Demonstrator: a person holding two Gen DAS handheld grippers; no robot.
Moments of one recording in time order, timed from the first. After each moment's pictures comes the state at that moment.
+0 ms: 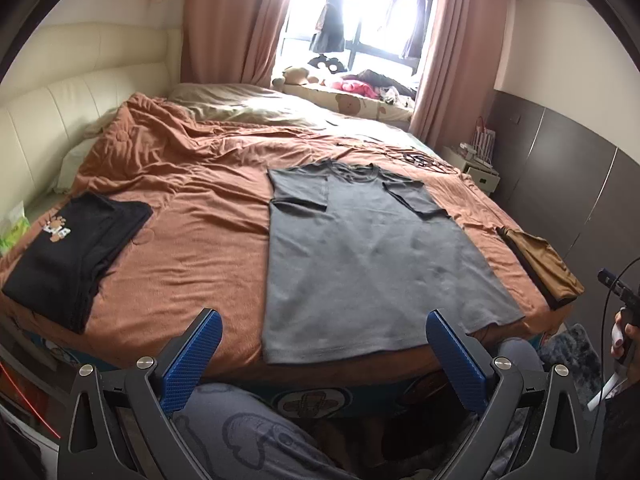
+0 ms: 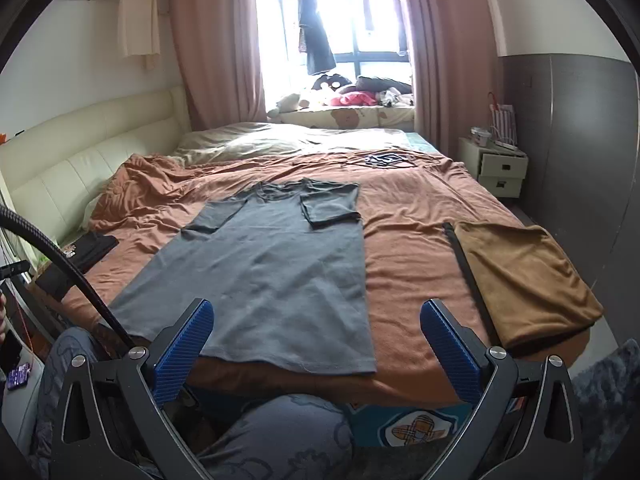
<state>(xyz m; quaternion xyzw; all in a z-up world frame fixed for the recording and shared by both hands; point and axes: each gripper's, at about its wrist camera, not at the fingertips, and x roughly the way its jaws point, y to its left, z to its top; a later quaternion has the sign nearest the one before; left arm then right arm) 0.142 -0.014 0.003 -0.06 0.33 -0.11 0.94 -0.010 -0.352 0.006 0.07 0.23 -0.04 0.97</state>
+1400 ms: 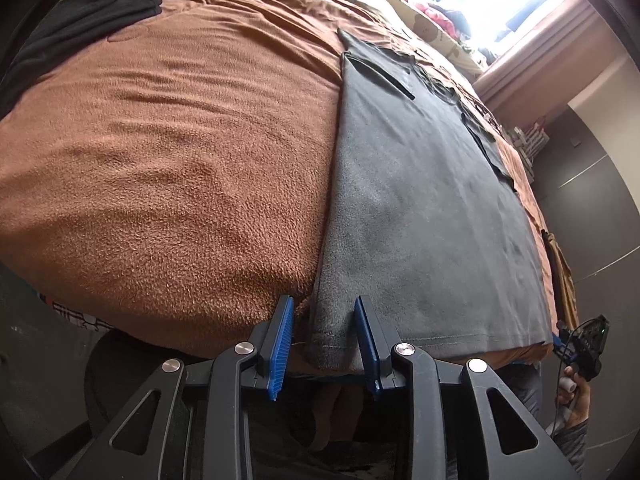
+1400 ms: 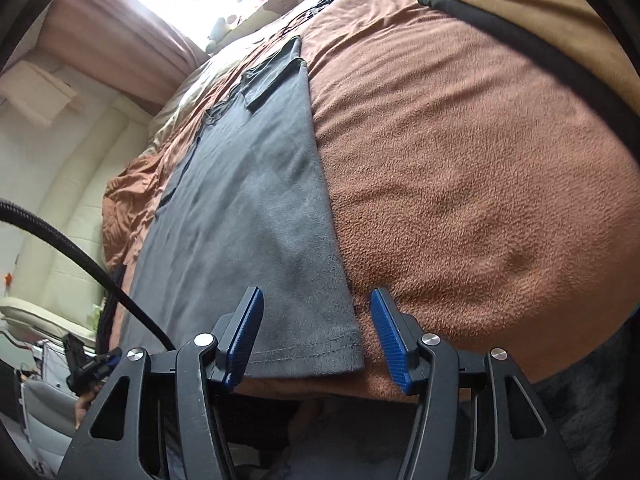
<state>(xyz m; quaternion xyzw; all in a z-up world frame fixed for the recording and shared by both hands) 0.259 0.042 -0.184 -0.23 0.50 -0.09 0.83 0.143 -0.464 -0.139 0.37 0.37 0.04 0.85</state>
